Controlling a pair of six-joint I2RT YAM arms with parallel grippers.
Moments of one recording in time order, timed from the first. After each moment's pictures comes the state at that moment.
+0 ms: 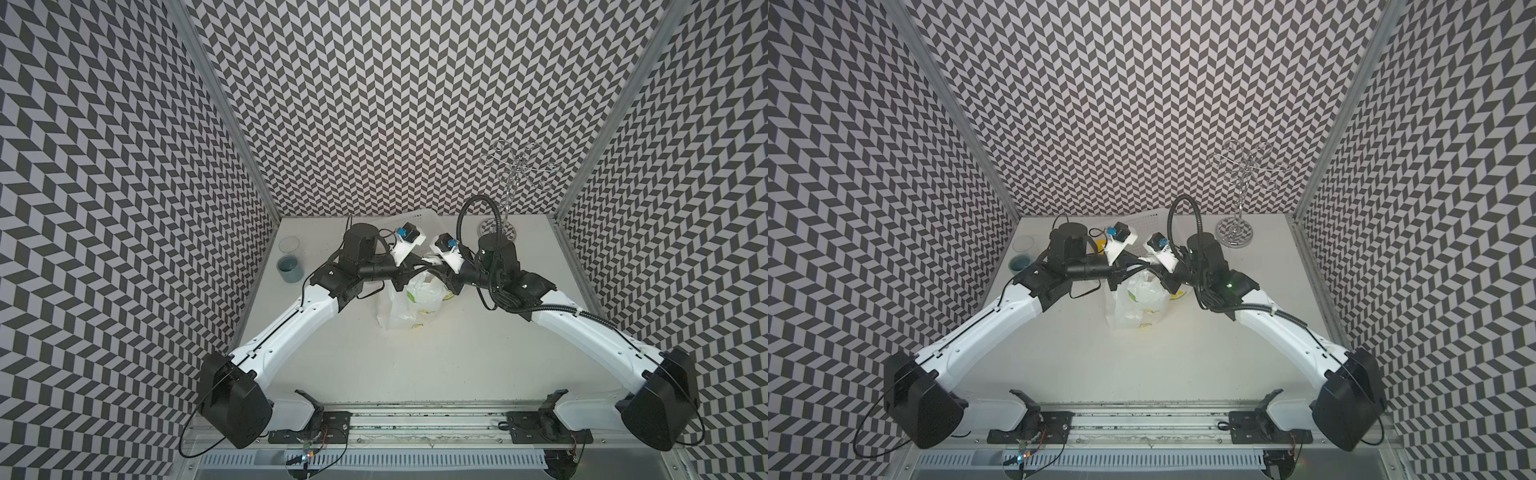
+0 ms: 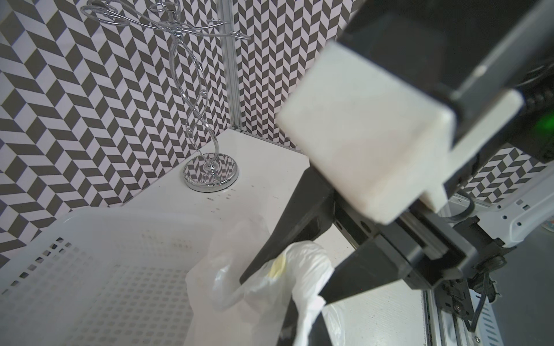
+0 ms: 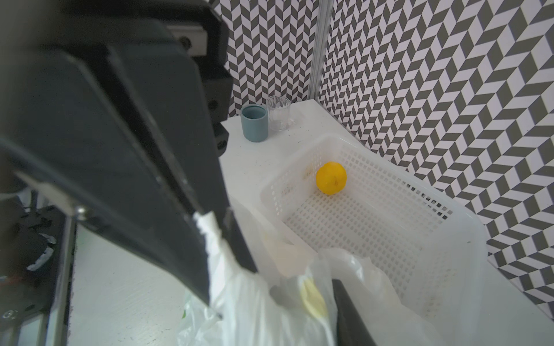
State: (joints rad) left arm -0.56 1.35 1.20 -0.23 0.67 0.13; right arm 0.62 1.35 1.13 -0.18 -0.33 -0.29
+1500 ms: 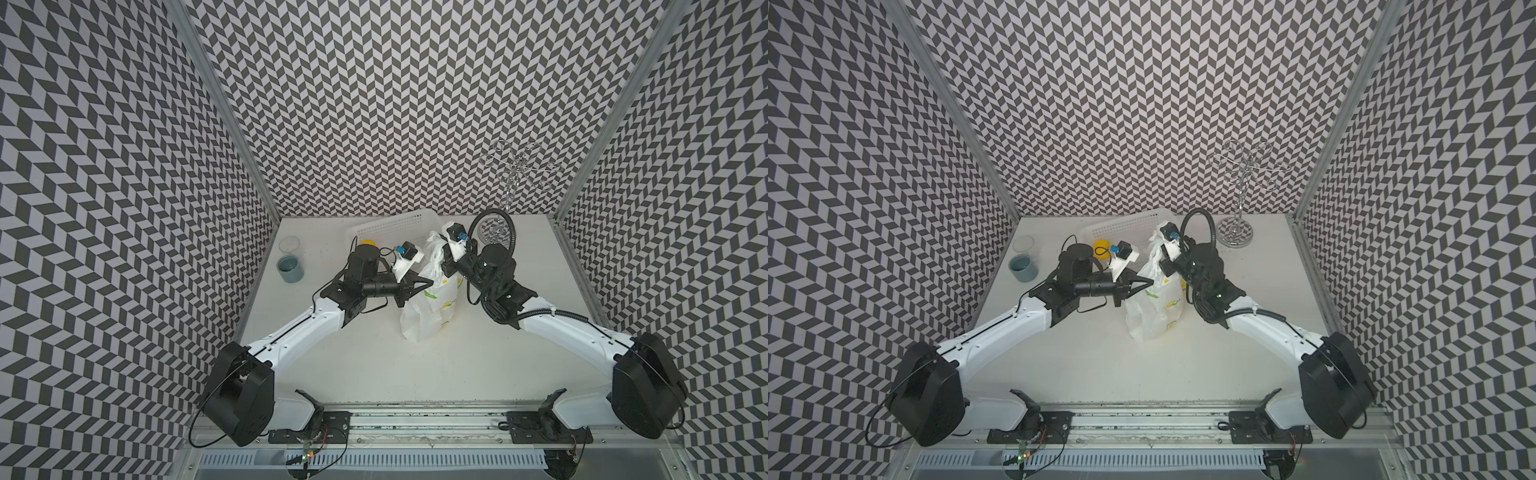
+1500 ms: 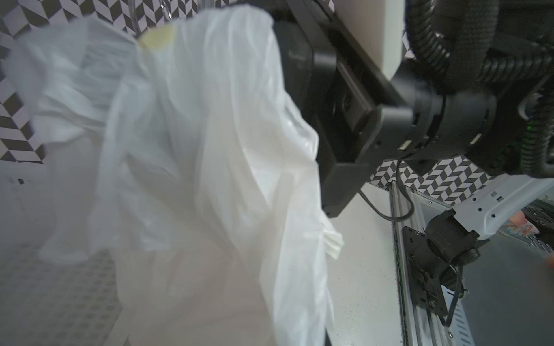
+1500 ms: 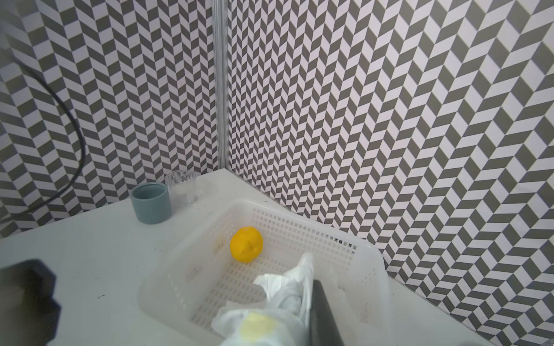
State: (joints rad) left arm -0.58 1.38 0.94 0.10 0.77 -0.02; right arm 0.63 1.41 0.93 0.47 0.02 -0.18
